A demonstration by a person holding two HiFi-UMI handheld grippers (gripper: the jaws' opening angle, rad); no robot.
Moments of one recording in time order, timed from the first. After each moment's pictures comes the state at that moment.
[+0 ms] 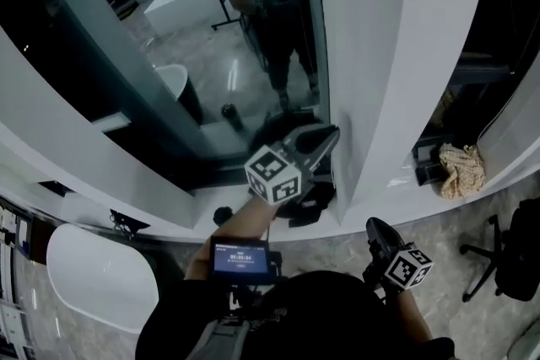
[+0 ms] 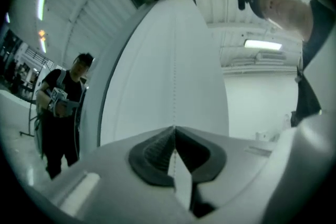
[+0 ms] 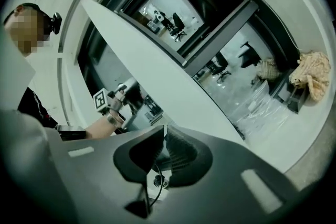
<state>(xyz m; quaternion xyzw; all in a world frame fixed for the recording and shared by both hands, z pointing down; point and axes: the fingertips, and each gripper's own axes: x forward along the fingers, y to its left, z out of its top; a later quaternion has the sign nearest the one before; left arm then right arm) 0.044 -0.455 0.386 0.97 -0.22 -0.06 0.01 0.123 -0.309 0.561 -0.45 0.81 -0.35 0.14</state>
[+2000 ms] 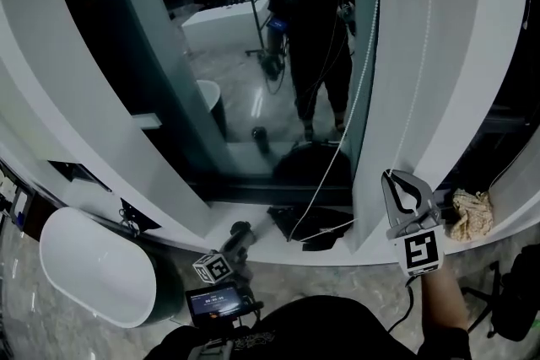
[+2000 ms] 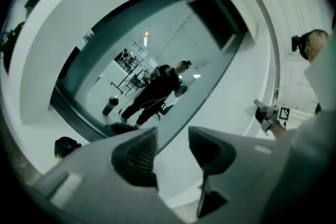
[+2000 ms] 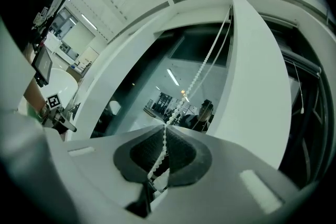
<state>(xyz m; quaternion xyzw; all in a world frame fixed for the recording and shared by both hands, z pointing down) -0.308 -0.305 0.634 0.78 -0.52 -0.17 0.30 0.029 -0.358 0.325 -0.44 0.86 0.23 -0.08</state>
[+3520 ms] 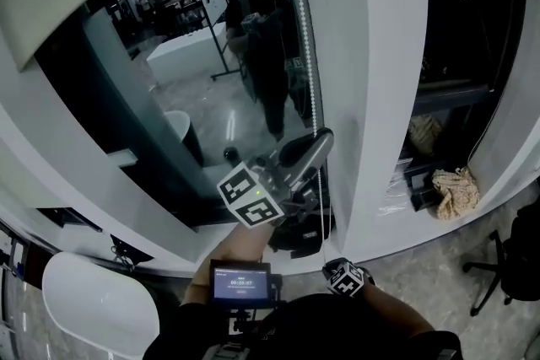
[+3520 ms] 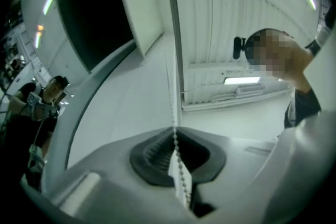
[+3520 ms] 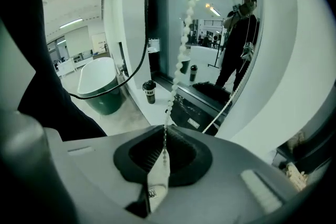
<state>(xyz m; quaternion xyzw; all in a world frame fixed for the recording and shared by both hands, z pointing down) 0.028 -0.342 0.207 0.96 -0.12 -0.24 -0.02 -0.017 -0.245 0.757 -0.26 0.87 -0.12 -0.41</state>
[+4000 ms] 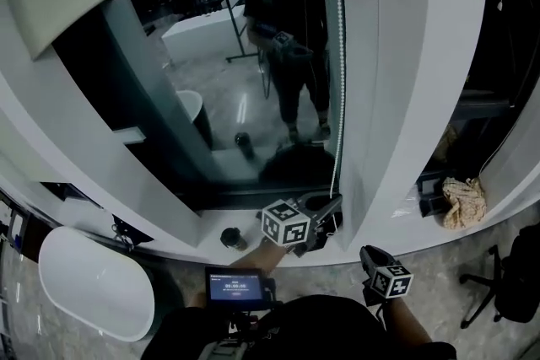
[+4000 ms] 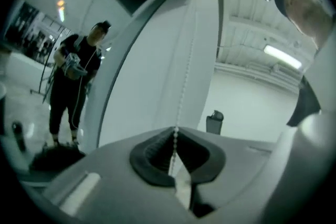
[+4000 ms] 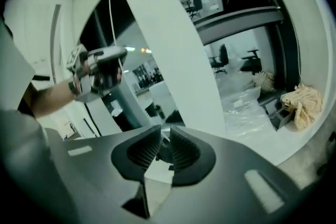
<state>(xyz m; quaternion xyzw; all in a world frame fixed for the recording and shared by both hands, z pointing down) 0.019 -0.384 0.486 0.96 -0.22 0.01 0.17 0.090 -0.297 0.660 -0.47 0.83 -0.31 -0.04</state>
